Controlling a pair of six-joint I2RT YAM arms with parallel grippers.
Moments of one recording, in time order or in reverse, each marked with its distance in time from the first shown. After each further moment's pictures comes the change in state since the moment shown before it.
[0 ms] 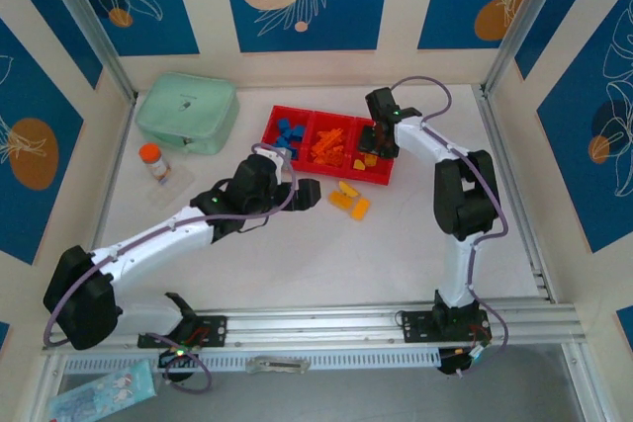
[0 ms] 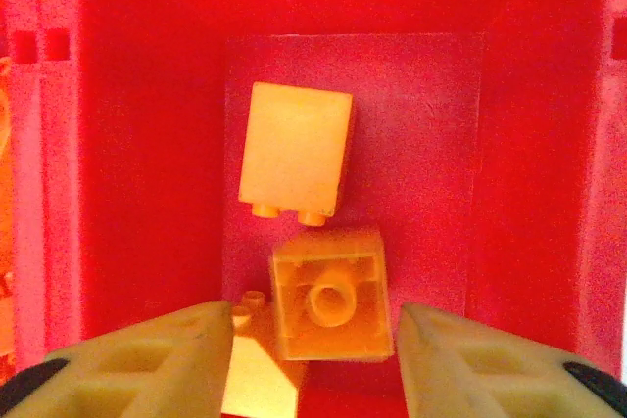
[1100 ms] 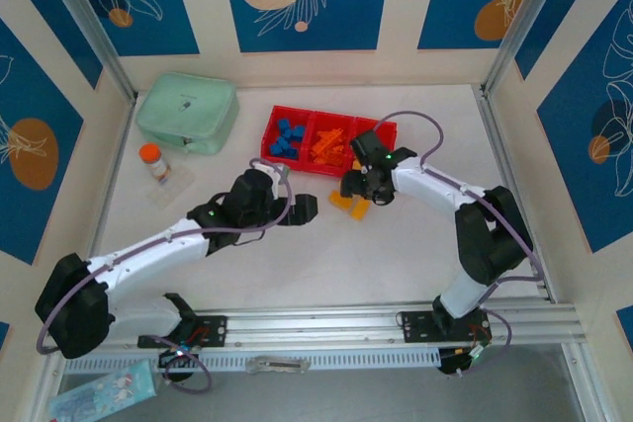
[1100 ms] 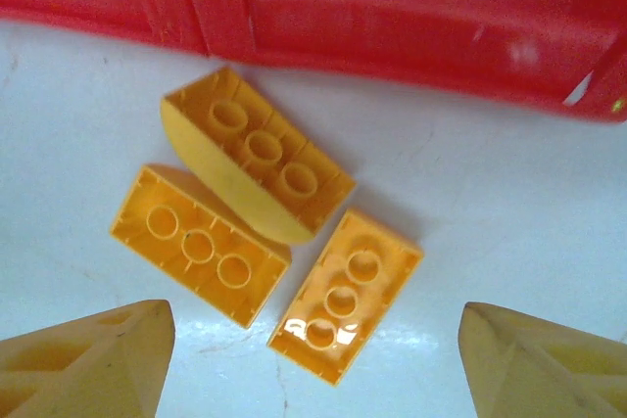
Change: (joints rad) left arm -0.041 -0.058 -0.128 0.049 0.043 -0.047; right arm 0.230 -0.345 -0.443 0.011 0.000 0.077
